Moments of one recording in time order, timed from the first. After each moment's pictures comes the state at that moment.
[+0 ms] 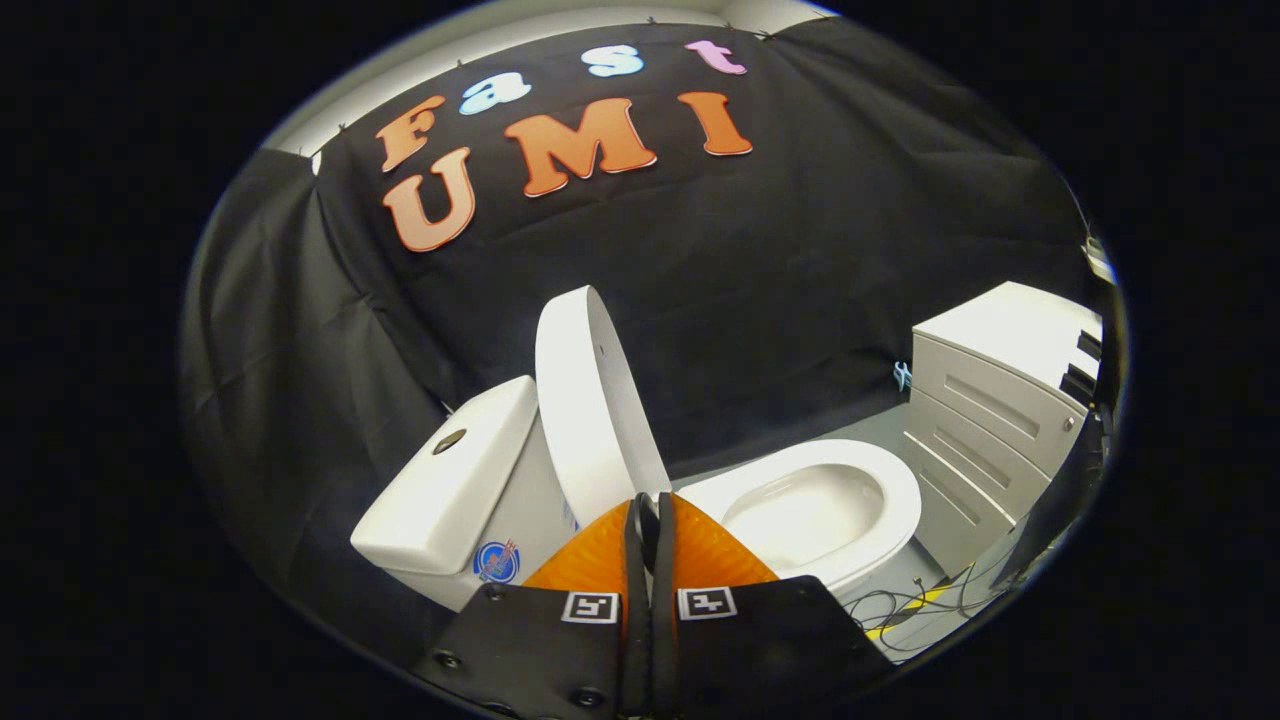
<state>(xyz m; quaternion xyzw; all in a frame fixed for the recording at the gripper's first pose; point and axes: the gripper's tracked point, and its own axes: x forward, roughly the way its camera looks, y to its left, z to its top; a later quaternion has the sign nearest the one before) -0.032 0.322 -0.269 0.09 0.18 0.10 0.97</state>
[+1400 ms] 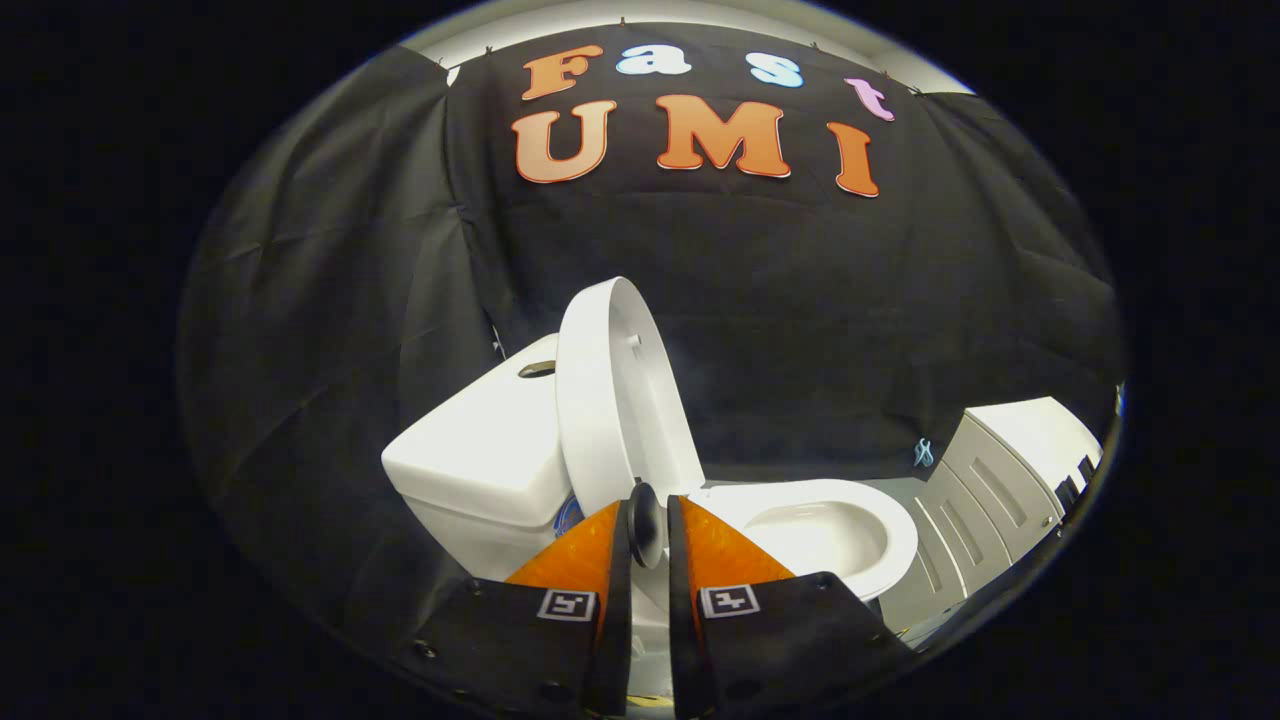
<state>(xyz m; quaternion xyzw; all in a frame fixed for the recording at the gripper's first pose) -0.063 0.399 -0.281 -0.06 0.17 0.17 0.97</state>
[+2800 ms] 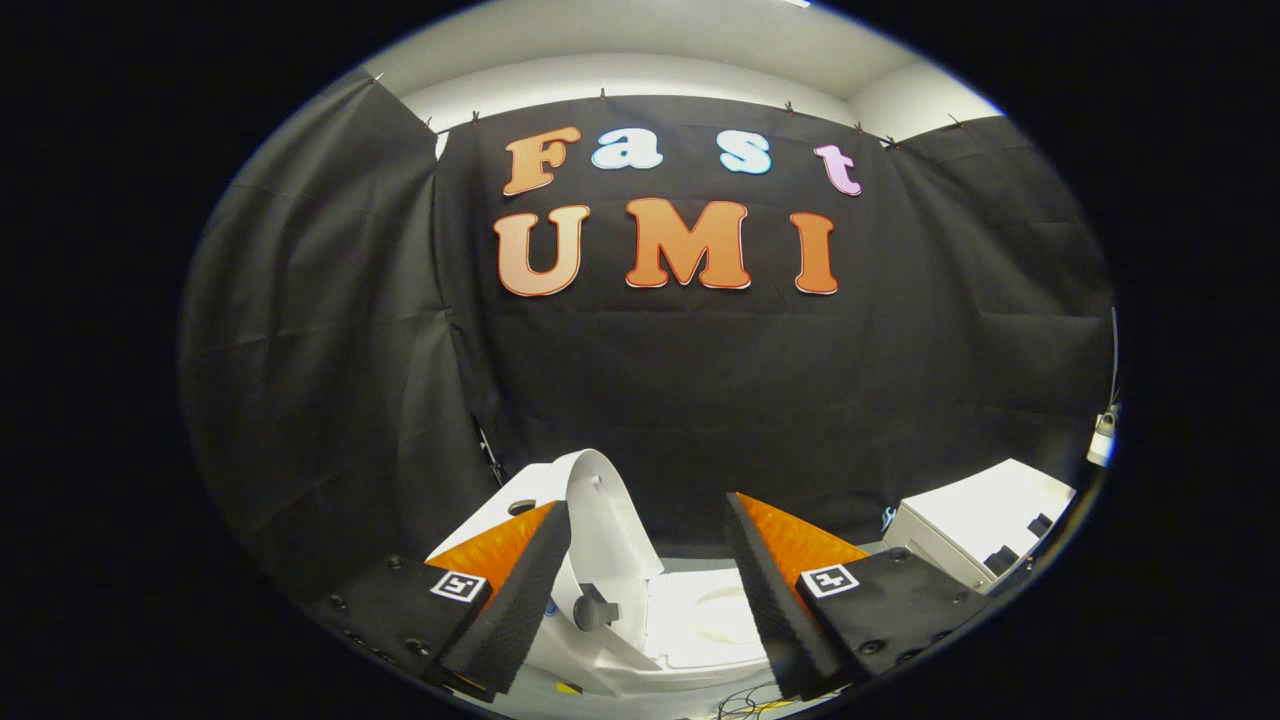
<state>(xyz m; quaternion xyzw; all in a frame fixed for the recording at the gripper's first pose) -0.089 0.340 -0.100 -0.03 0.05 0.15 0.99</state>
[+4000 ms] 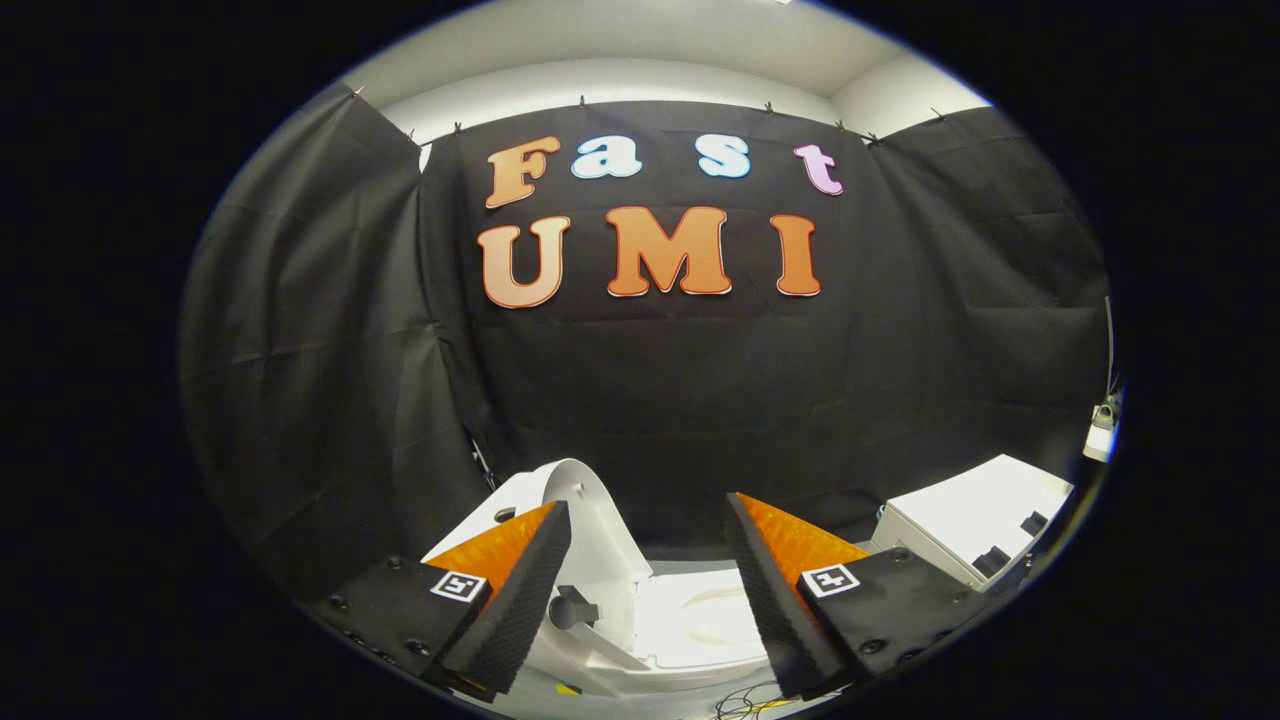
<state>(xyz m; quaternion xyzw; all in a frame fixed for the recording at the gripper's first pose) -0.094 0.311 -0.074 -0.02 0.04 0.14 0.99</state>
